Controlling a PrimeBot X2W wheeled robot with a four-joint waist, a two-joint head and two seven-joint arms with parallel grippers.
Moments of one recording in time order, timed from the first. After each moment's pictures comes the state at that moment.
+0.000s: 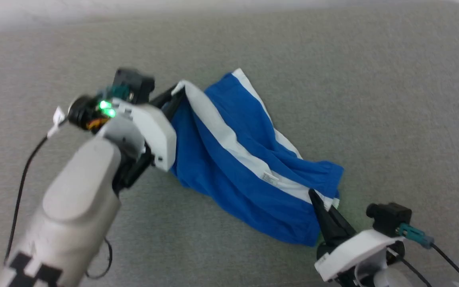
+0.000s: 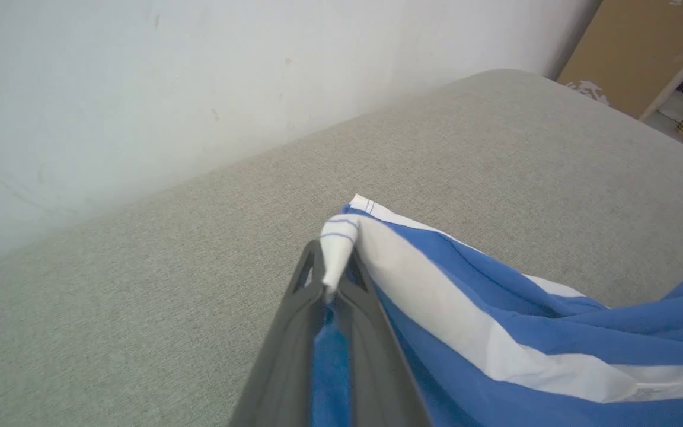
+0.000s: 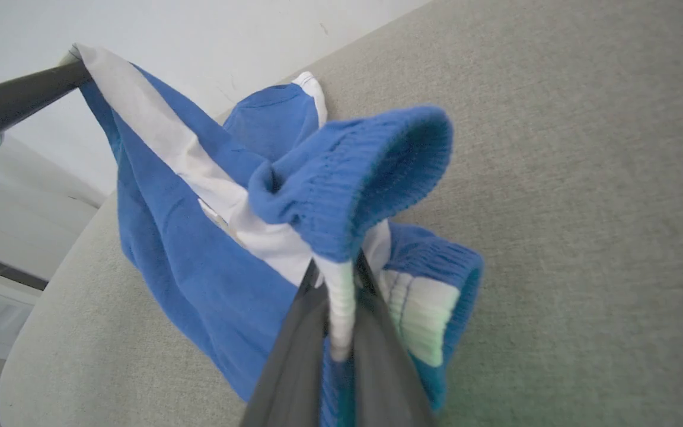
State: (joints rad) left arm -0.69 0.34 -0.50 0.37 -0.48 -0.12 0.18; right arm -0.06 -0.05 0.25 0.24 0.54 0.13 -0.13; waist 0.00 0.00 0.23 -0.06
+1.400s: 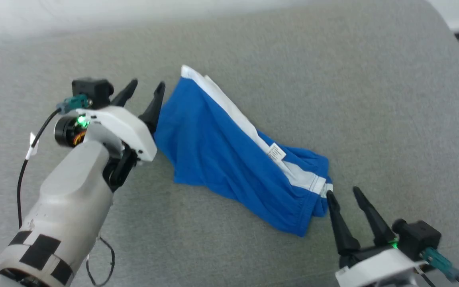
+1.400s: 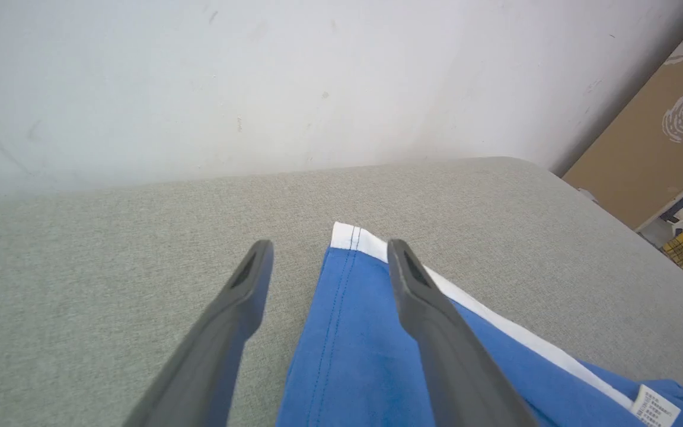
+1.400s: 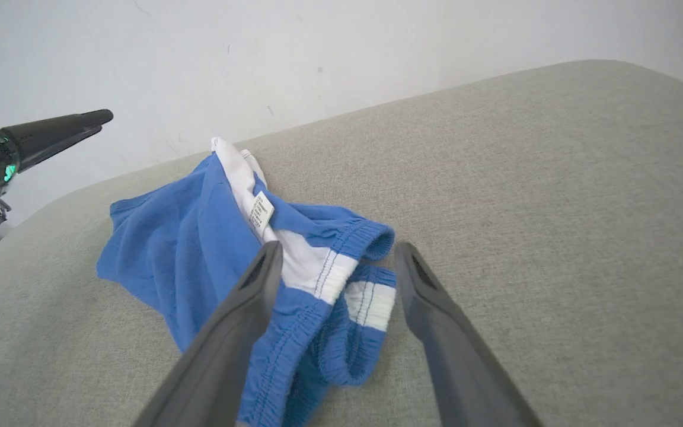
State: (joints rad) left arm -0.89 0.33 -0.77 0.90 -0.91 -0.12 -0.25; right arm 0.02 -0.05 0.16 0.15 0.33 0.13 -0.26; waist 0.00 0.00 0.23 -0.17
